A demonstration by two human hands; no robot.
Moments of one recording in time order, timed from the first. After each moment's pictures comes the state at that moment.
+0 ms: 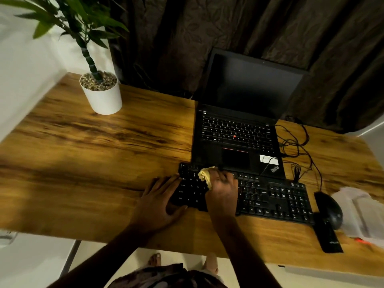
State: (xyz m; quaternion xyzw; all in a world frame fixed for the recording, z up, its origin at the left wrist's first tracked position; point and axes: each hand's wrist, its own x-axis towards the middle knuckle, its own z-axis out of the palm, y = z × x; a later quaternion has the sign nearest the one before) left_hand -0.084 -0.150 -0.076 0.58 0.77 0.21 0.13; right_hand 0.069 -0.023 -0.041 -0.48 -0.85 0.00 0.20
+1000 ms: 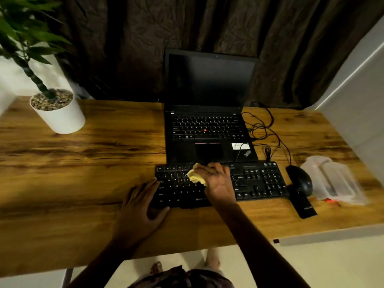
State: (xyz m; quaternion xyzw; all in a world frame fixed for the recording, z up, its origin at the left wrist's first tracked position) left_hand -0.080 -0.152 -0.066 0.58 0.77 0.22 0.14; right_hand 0.119 0.010 -0.023 -0.42 -0.90 0.04 0.09
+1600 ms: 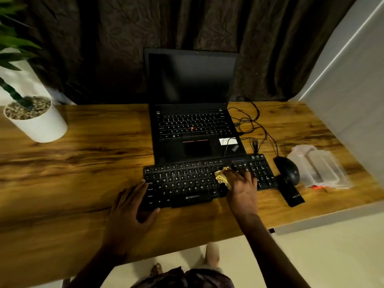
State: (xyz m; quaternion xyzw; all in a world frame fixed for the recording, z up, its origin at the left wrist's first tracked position) left_hand -0.079 -0.155 -0.063 0.57 0.77 0.23 0.14; right_hand 0.204 -0.005 -0.030 -0.59 -0.80 -0.01 0.15
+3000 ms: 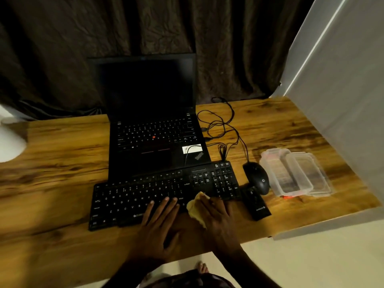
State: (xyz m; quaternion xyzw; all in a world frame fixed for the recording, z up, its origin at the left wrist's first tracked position) left_hand 0.097 -0.082 -0.083 0.76 0.63 0.17 0.03; right_hand 0.301 -0.001 -0.069 -0.43 -0.88 0.01 0.20
